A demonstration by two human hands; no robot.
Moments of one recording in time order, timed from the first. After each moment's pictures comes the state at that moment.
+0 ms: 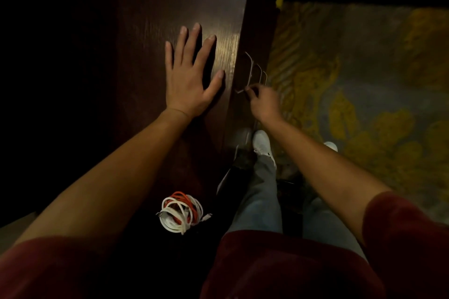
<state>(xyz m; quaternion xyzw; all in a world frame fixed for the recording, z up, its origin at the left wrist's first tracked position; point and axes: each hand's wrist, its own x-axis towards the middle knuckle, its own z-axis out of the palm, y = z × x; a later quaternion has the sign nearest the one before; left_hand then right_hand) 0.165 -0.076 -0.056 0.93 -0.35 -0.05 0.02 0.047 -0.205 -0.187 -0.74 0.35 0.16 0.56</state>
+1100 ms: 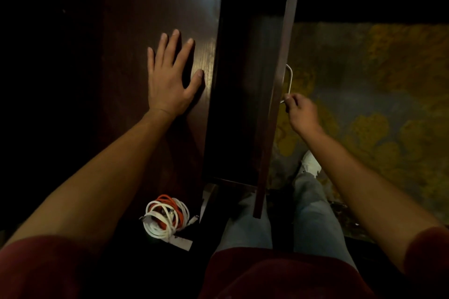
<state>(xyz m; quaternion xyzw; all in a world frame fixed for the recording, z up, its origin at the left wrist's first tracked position) 0.160 -0.074 -0.054 0.94 -0.35 -0.05 0.05 -0.054 -0.298 -0.178 -0.71 0.42 0.10 0.56</state>
